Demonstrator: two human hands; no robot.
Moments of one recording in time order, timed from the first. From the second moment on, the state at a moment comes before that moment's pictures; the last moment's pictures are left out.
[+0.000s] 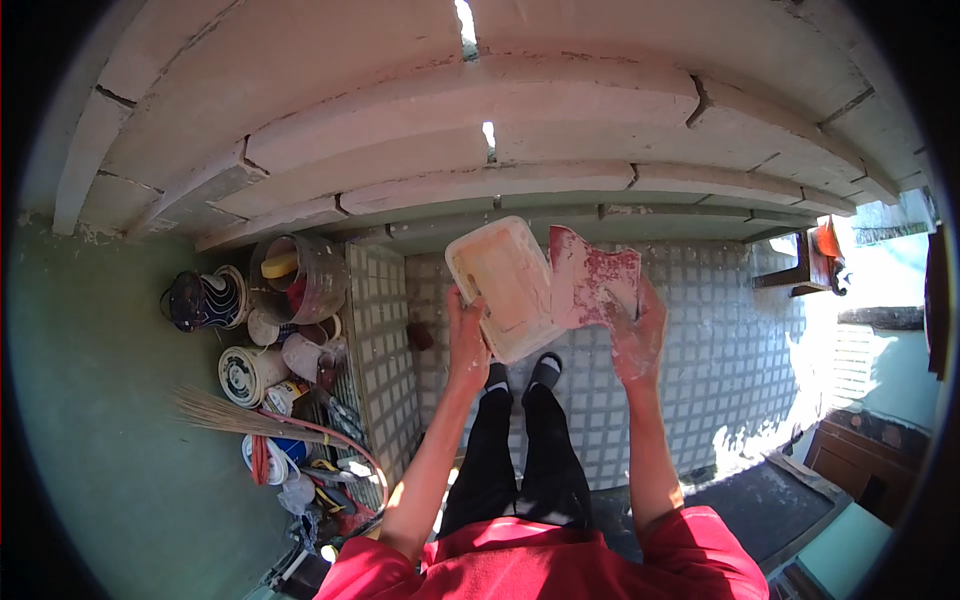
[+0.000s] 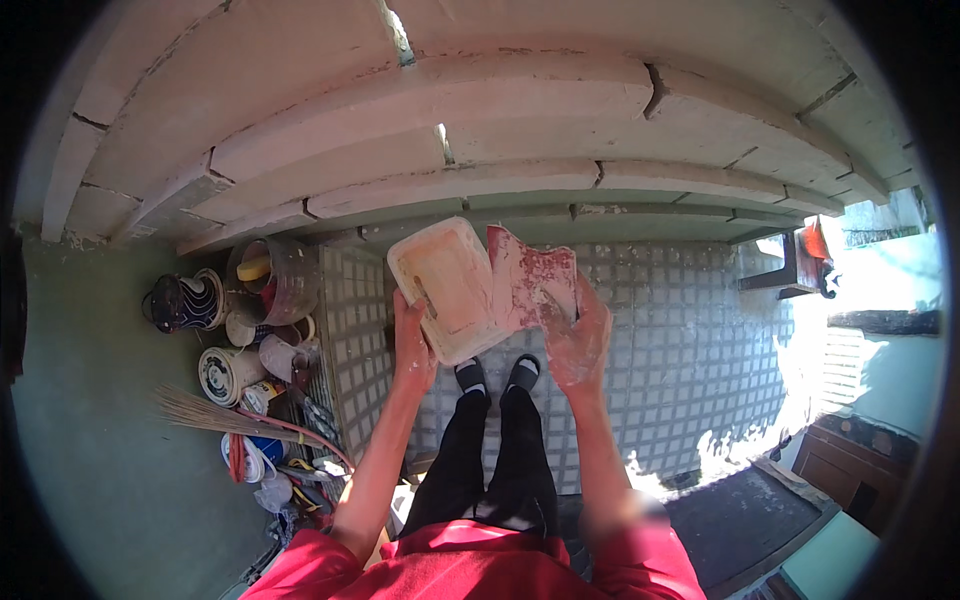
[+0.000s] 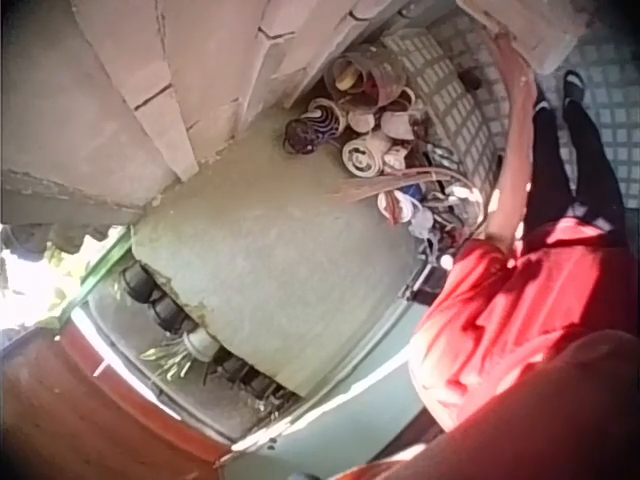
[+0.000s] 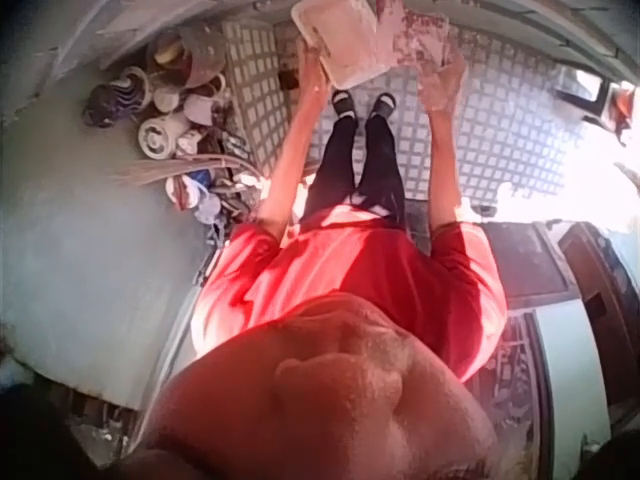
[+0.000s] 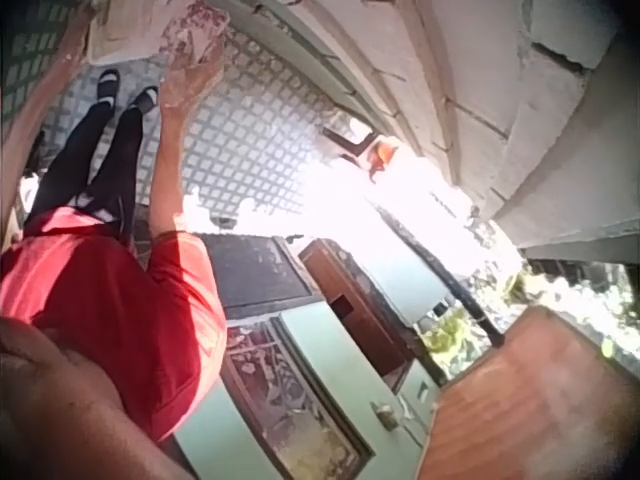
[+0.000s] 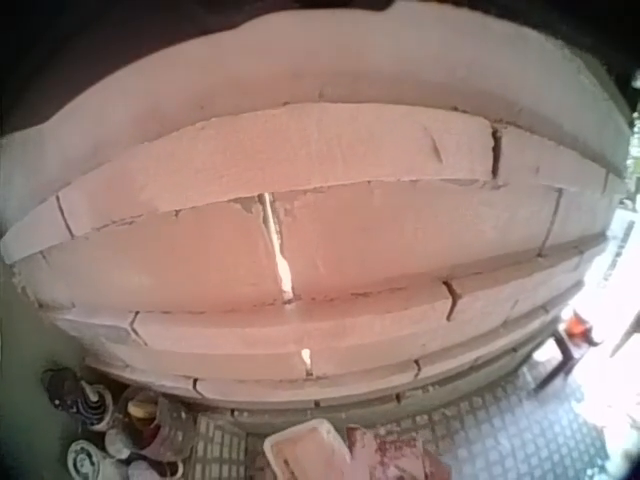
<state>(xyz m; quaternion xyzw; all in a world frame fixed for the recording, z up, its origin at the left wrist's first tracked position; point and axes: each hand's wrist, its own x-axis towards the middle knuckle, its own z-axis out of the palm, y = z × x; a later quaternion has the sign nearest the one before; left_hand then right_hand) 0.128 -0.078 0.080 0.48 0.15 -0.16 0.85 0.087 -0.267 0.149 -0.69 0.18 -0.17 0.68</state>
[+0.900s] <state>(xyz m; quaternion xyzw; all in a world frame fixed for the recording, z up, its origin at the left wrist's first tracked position) 0.107 -0.077 0.172 0.58 0.05 -0.18 0.79 0.084 -0.255 0.221 -0.90 0.10 -0.13 0.40</state>
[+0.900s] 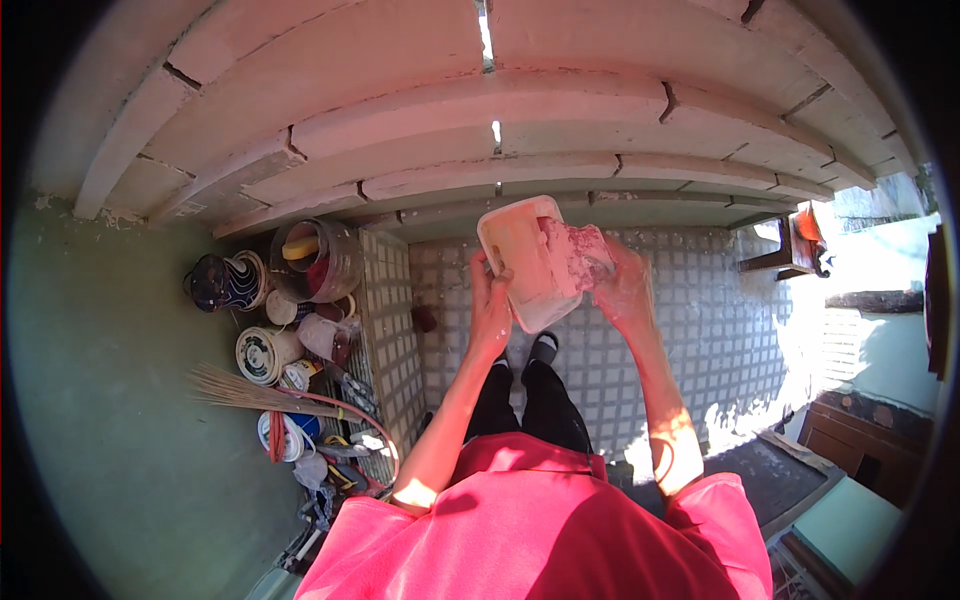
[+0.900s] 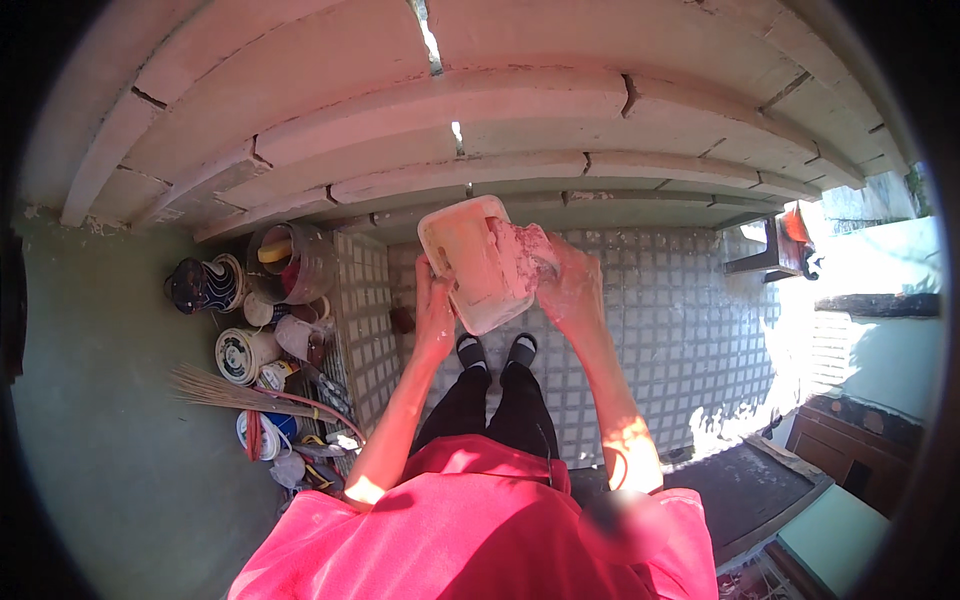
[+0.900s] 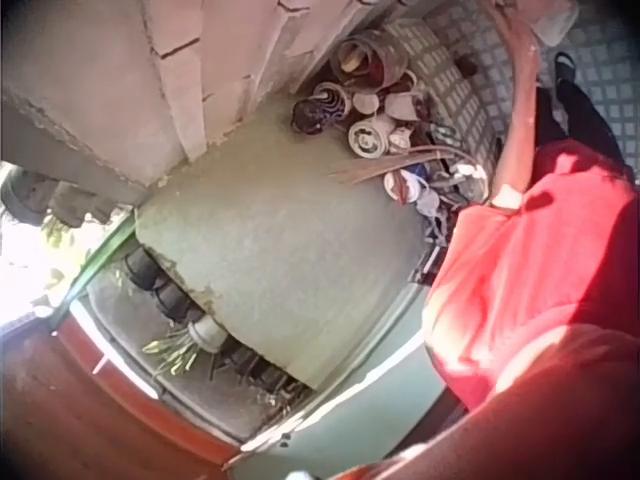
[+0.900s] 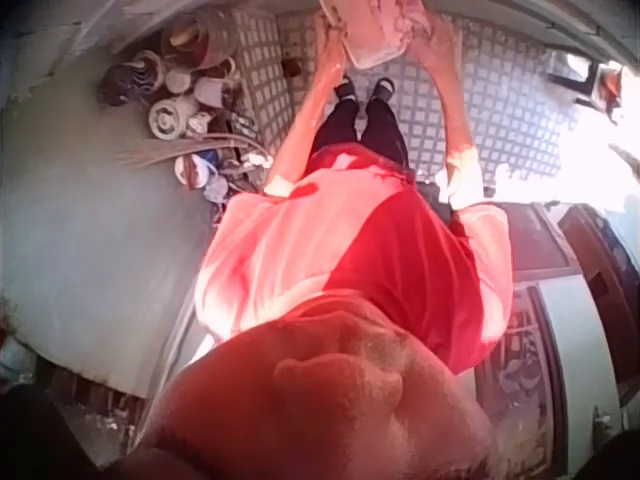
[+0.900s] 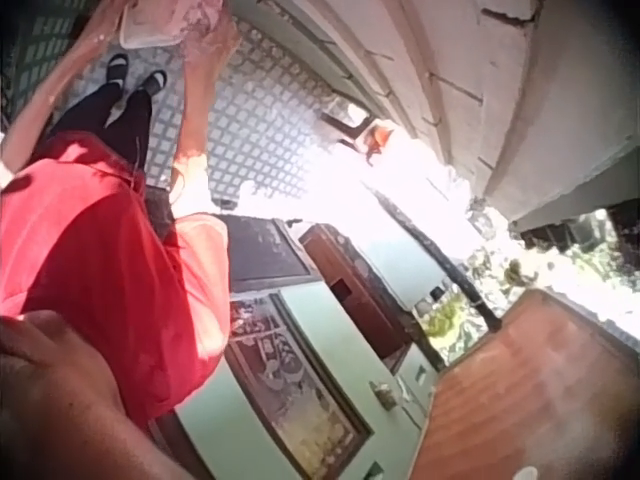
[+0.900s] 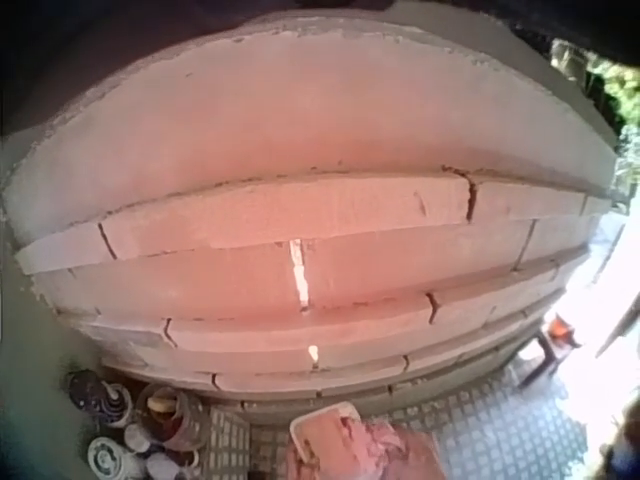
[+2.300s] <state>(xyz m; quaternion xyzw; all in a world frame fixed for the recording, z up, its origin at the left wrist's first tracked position) 0.106 -0.086 0.113 0.58 0.11 -0.26 0.77 0.070 -0.313 0.135 -0.71 0.13 0.11 0.68</state>
